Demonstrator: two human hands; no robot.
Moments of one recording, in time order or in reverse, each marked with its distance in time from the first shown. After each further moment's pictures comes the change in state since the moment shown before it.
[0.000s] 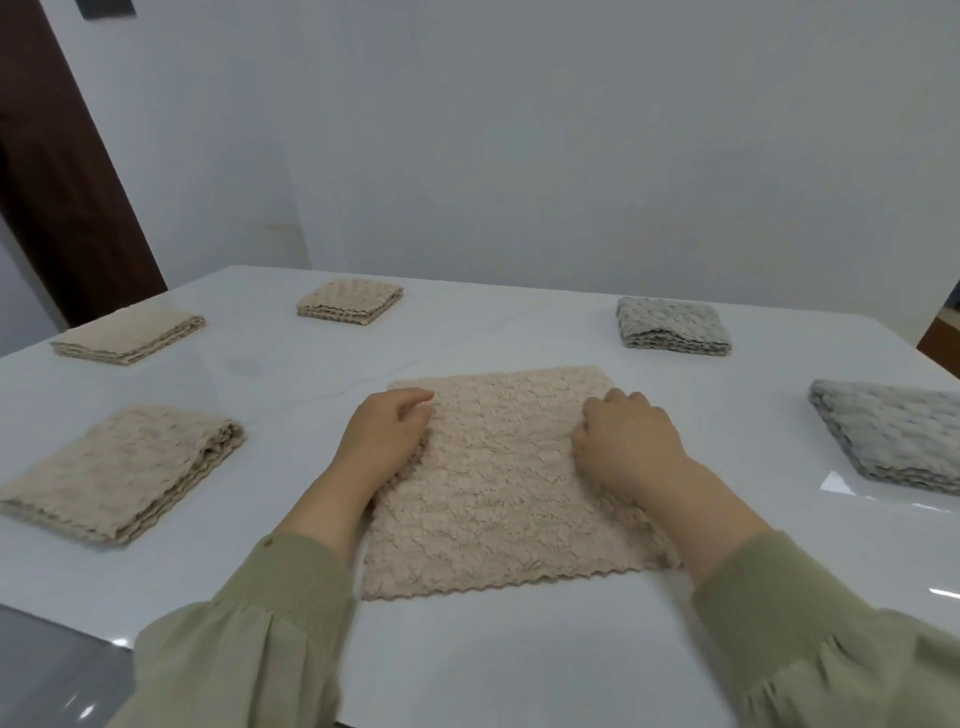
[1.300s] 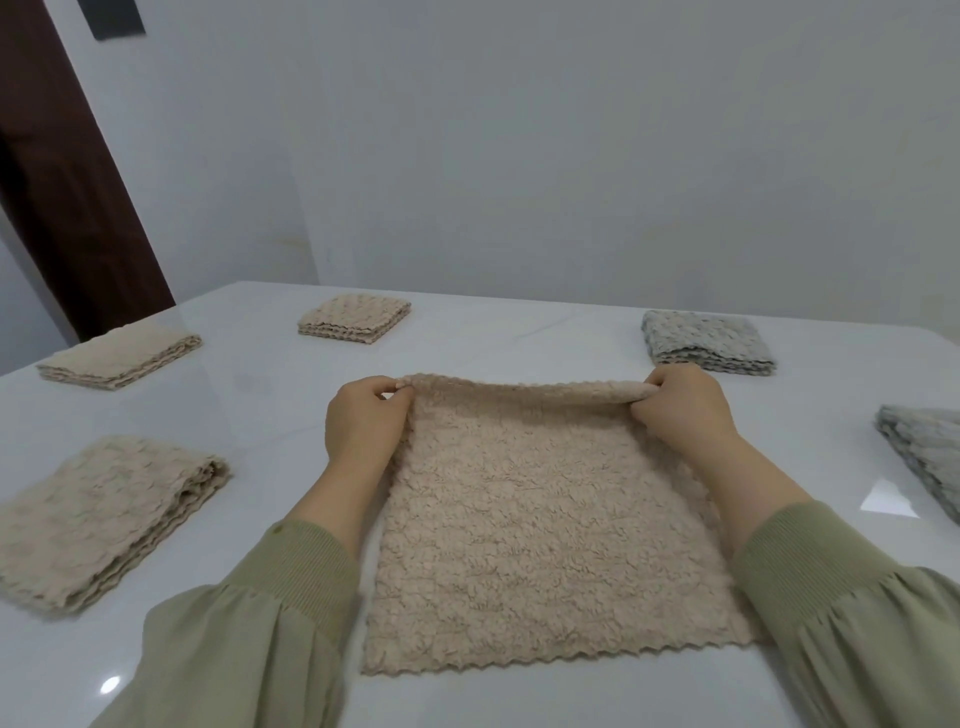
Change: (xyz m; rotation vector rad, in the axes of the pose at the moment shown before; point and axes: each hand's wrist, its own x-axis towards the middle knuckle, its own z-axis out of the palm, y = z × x) left_hand 0.058 -0.013 0.001 -0.073 0.370 -0.134; right_hand 0.093 0.043 0.018 0.583 0.303 0.202
